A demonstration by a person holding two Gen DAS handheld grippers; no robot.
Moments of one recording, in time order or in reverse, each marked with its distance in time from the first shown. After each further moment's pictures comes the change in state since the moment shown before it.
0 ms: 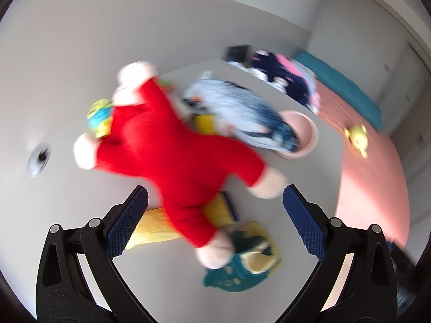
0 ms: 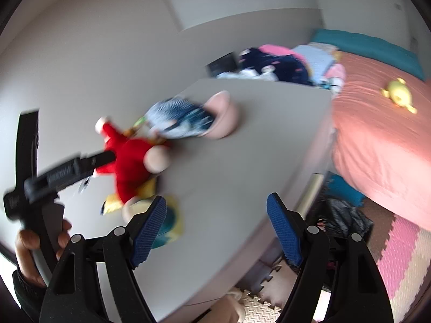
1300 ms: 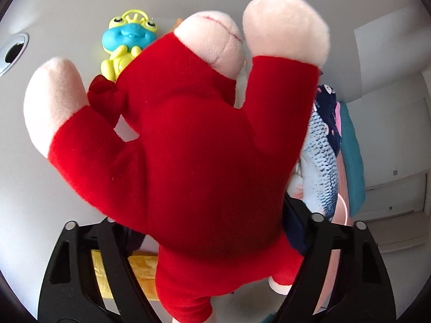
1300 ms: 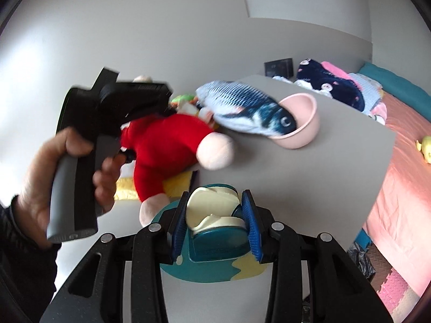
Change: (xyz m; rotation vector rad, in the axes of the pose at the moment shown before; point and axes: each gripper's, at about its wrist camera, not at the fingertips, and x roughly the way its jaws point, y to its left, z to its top) left arm 0.084 0.088 0.024 -0.575 0.153 -0.103; right arm 0.050 0.052 0.007 -0.222 -0.036 0.042
